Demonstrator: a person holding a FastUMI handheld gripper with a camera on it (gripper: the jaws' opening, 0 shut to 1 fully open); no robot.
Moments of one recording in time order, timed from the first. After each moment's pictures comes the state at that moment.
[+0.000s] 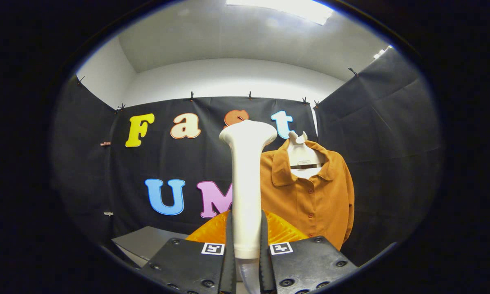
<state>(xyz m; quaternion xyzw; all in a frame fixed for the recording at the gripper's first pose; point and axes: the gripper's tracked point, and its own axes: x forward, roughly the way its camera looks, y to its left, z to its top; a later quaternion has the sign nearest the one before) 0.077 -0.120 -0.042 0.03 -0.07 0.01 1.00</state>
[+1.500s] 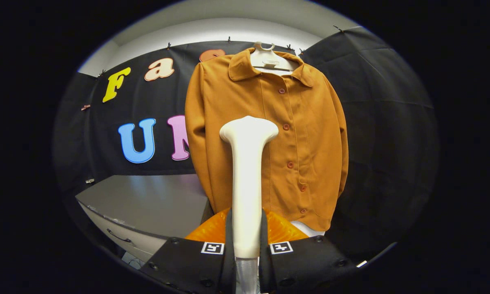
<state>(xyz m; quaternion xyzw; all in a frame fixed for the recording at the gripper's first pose) 0.108 -0.195 -0.278 0.04 0.13 -0.03 0.99</state>
